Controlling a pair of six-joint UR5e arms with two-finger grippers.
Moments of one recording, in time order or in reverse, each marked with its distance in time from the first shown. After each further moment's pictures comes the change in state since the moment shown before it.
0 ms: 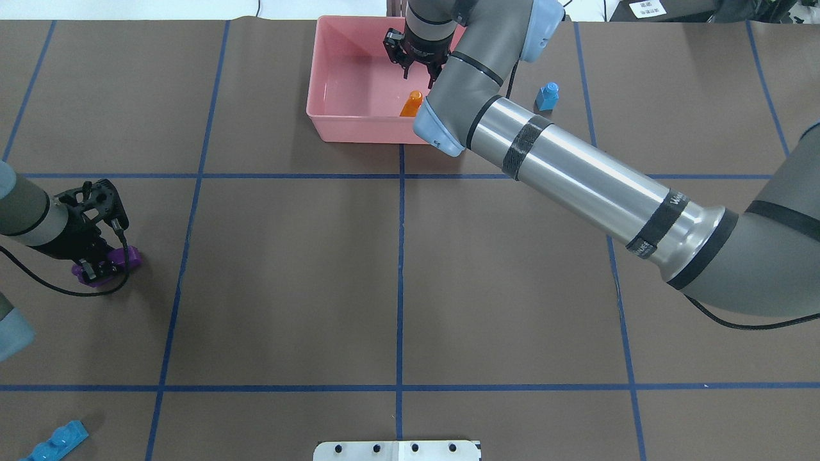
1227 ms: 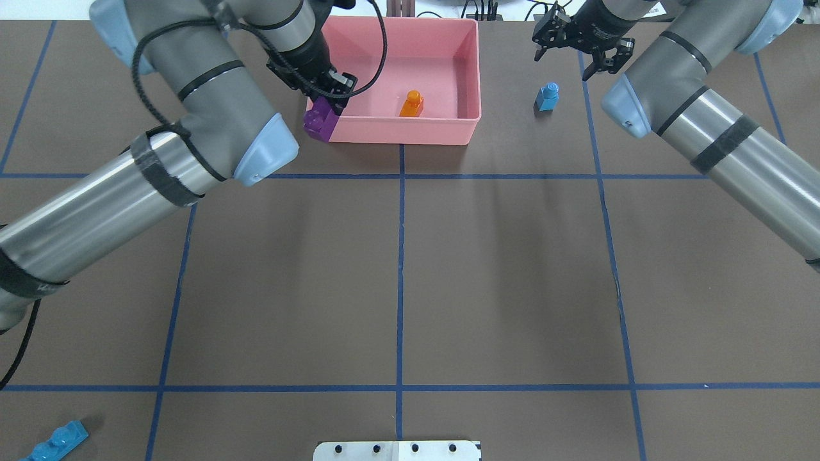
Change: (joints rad) left arm -0.032 -0.953 0.493 0.206 0.032 -0.792; right arm 0.234 -0.448 0.359 -0.002 0.179 -0.255
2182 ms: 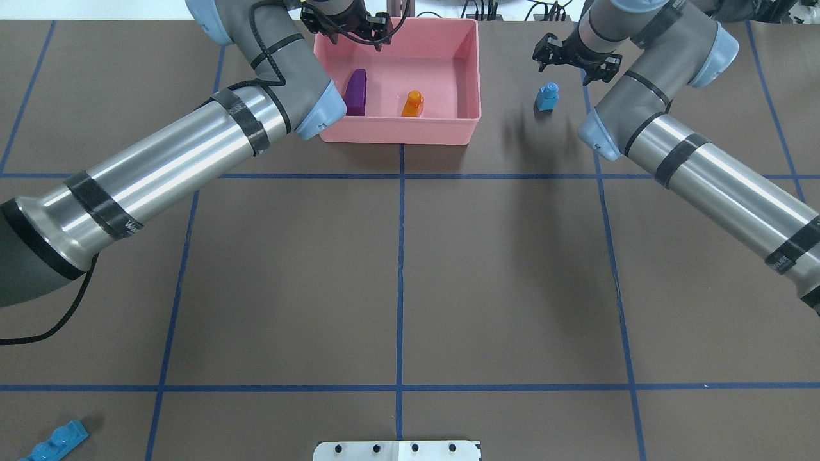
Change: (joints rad) left arm -0.018 -0.164 0.387 -0.291 0.183 -0.128; right arm -0.076 0.080 -0.283 0.238 -0.182 0.041
